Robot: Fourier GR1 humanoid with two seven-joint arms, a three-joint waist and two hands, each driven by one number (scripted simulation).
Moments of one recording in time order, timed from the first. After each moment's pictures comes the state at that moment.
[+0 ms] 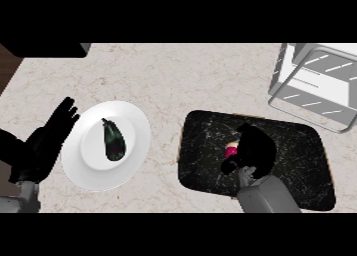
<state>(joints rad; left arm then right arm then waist) -0.07 0.44 -0.15 -1.55 0.34 0.13 0.15 -0.25 0.00 0.33 -1.45 1.07 0.06 1.10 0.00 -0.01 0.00</state>
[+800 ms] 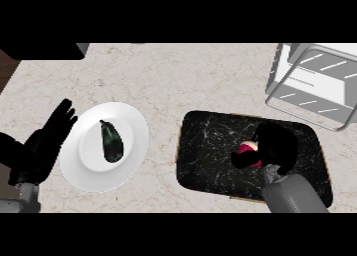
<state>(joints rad) -0.05 0.40 -0.10 -1.55 0.30 0.11 0.16 -0.24 -0.17 0.32 -1.43 1.12 0.08 0.91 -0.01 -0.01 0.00</state>
